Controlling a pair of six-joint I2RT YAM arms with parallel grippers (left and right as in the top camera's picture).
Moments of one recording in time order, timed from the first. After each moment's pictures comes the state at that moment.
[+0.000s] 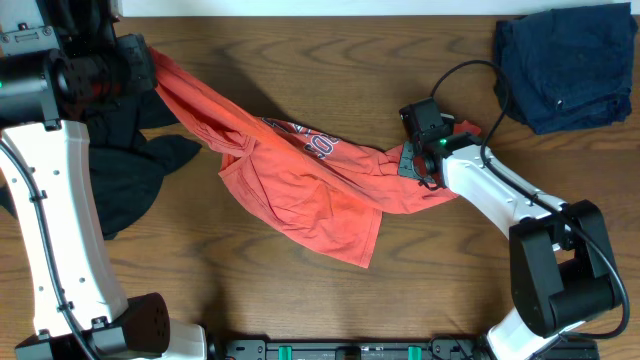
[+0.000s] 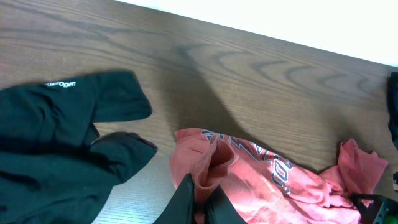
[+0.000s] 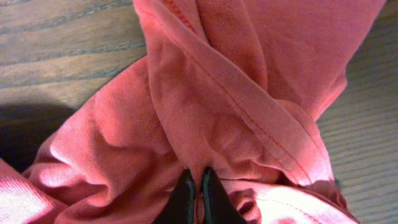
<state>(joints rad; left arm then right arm) 0.19 1.64 2.05 -1.29 0.26 -0.07 0.35 1.80 1.10 -0.56 0.20 0.59</state>
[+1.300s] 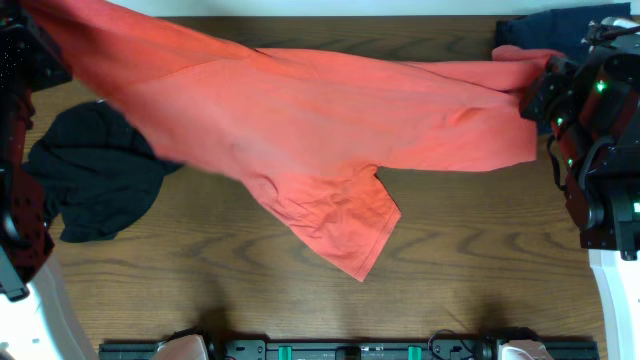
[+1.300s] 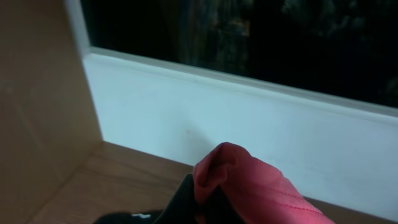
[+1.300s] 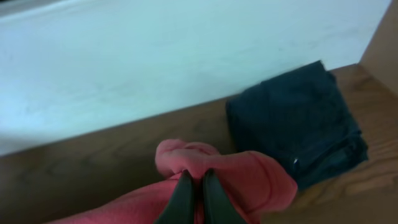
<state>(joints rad) 0.27 1.33 2.07 -0.91 0.05 -0.12 0.06 1.18 1.43 -0.67 0.15 0.28</state>
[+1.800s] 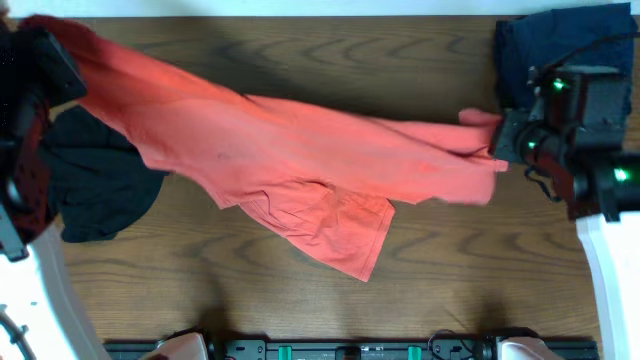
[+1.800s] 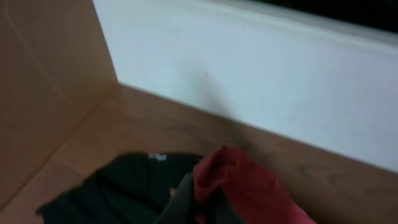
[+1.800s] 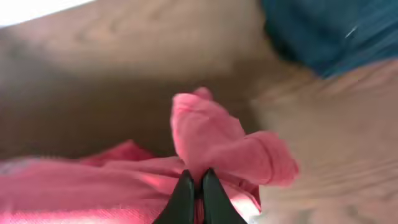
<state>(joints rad) 0.27 1.39 2.07 -1.12 0.00 -0.12 0.06 1.28 1.42 -1.04 -0.04 0.30</state>
